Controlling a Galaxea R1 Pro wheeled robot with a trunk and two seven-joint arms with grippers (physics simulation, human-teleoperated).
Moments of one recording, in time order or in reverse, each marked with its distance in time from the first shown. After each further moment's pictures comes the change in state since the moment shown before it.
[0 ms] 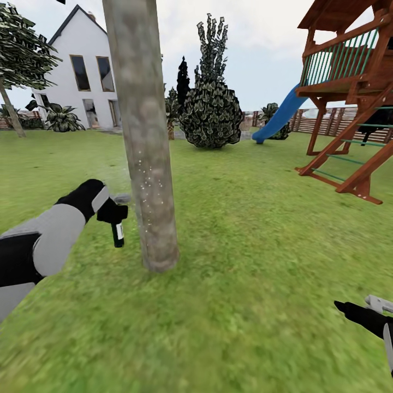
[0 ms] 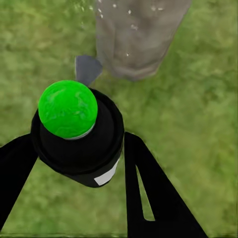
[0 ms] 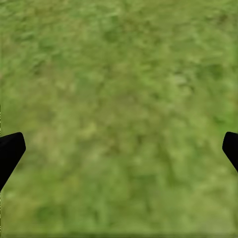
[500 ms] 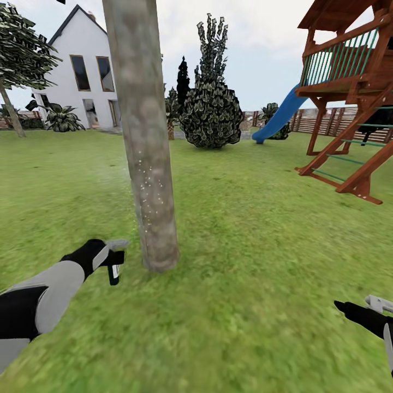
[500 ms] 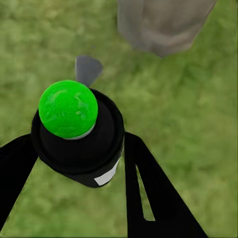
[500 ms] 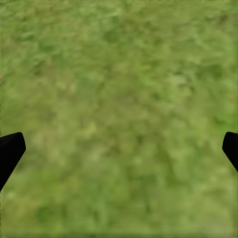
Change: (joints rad) left arm 0.330 0.037 0.000 0.050 0.003 -0.413 -0.003; right arm 0.000 -0.001 0.001 0.000 0.000 0.000 0.001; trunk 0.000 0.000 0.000
